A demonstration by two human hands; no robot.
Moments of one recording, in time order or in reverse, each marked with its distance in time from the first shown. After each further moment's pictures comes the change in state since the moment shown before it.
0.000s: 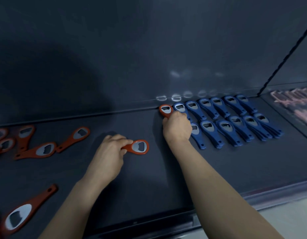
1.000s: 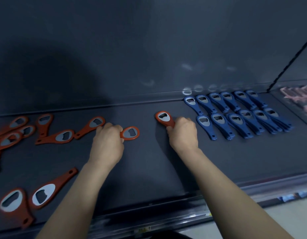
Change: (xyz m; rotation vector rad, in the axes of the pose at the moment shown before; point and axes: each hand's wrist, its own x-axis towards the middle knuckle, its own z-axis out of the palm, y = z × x) left_hand -0.008 -0.022 -0.021 0.138 0.035 -0.252; right_hand -0.060 -0.001 -0.010 0.039 -0.108 -0.132
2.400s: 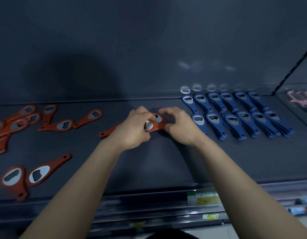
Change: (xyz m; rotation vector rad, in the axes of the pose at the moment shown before) left_hand 0.011 0.071 0.010 -0.116 -0.227 0.267; right_hand 0.011 0.031 -0.036 0.354 -0.289 -0.407
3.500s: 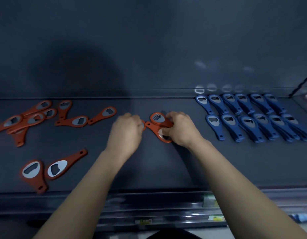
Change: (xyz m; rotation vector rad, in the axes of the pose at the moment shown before) left_hand -0.035 -0.034 -0.005 0.126 0.324 -0.212; right_hand 0.015 -0.017 0.039 -0.223 -0.021 0.120
